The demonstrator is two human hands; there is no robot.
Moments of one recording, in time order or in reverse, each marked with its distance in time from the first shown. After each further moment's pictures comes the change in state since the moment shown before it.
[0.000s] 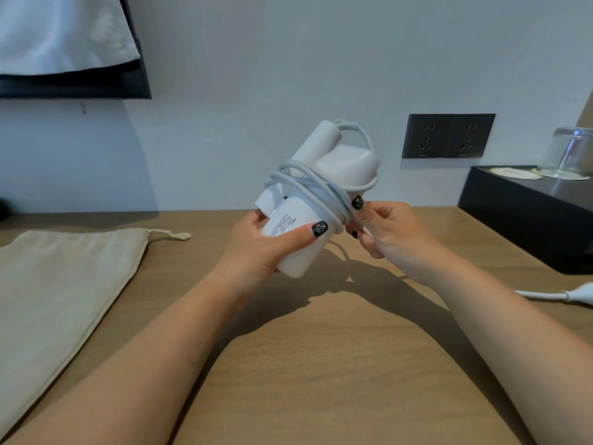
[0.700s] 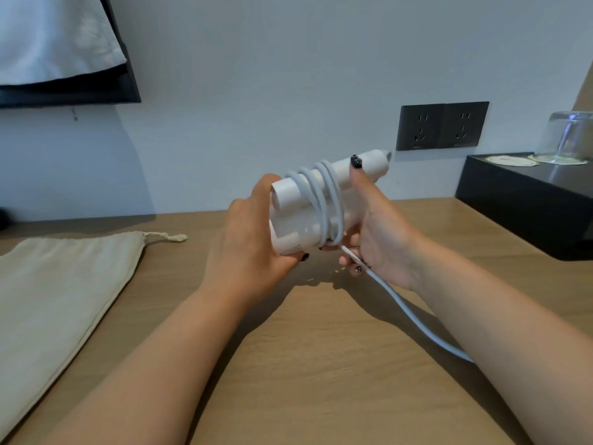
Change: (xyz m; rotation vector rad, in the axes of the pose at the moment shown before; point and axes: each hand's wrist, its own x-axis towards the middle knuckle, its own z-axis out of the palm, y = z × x) left_hand 0.000 -0.003 -0.001 1.025 0.167 0.577; right_hand -0.002 -0.001 0.016 0.279 -0.093 0.320
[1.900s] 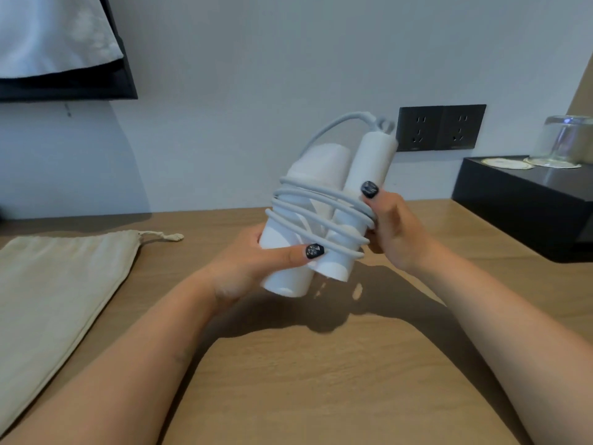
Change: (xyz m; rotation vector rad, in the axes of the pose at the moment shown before) left_hand -0.002 -0.005 -0.011 -0.941 -0.574 -0.406; right_hand -0.006 -0.004 -0.009 -0.138 0.030 -0.490
